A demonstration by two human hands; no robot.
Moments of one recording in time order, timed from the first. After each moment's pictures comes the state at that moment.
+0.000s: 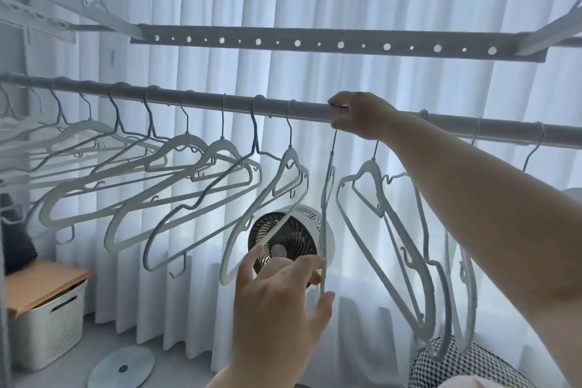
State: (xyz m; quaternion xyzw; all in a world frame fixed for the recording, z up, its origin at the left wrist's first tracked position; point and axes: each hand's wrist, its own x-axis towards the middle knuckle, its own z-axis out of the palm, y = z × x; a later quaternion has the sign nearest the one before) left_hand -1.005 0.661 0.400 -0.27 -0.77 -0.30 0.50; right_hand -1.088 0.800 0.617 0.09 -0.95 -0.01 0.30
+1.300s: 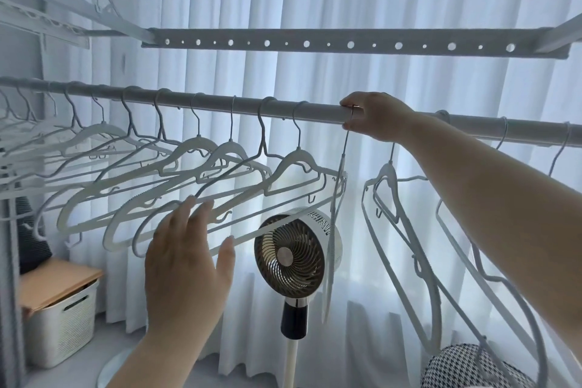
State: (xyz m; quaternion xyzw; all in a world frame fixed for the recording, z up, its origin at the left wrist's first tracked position) left_hand -1.041 0.577 0.416 -0.04 -0.82 -0.24 0.52; right_hand -1.097 0.797 0.616 0.10 -0.95 0.01 0.31
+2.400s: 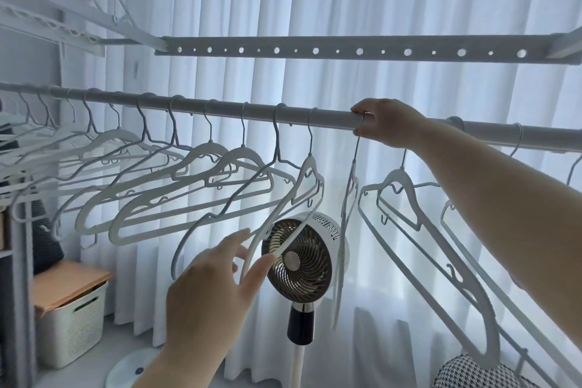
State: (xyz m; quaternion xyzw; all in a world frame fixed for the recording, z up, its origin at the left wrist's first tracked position) left_hand -1.019 0.588 0.419 -0.10 -0.81 -0.30 0.49; right_hand -1.093 0.799 0.615 0.09 -0.95 0.02 0.31
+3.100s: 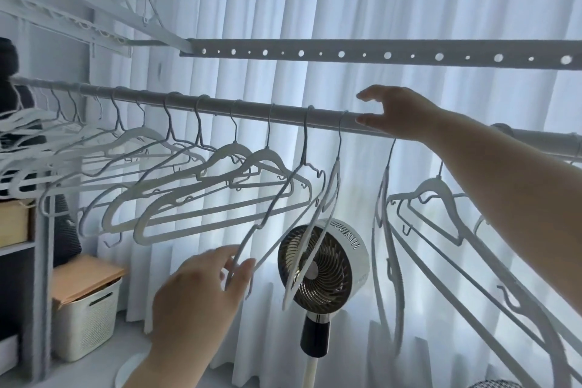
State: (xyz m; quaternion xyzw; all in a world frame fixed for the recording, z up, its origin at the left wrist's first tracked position) left_hand -1.047 0.542 0.398 -0.07 -0.83 -0.28 0.48; right_hand -1.105 0.760 0.627 0.14 -0.93 0.01 0.34
